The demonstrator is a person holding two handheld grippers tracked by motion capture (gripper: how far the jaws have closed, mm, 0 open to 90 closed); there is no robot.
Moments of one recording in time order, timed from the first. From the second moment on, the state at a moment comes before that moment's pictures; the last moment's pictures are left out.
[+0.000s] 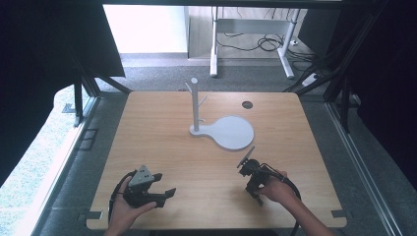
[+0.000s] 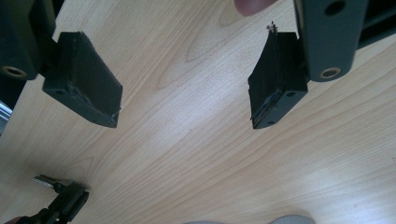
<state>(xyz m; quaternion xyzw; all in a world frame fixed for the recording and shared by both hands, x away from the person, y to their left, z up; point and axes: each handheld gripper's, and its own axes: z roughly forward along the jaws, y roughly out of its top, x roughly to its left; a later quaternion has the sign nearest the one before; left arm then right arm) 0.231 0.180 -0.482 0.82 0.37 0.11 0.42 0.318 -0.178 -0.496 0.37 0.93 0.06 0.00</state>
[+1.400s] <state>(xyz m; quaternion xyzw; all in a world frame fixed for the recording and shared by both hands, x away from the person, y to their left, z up) 0.232 0.183 -0.483 0.82 0.38 0.11 0.42 0.324 -0.205 -0.430 0.37 0.93 0.08 0.01</state>
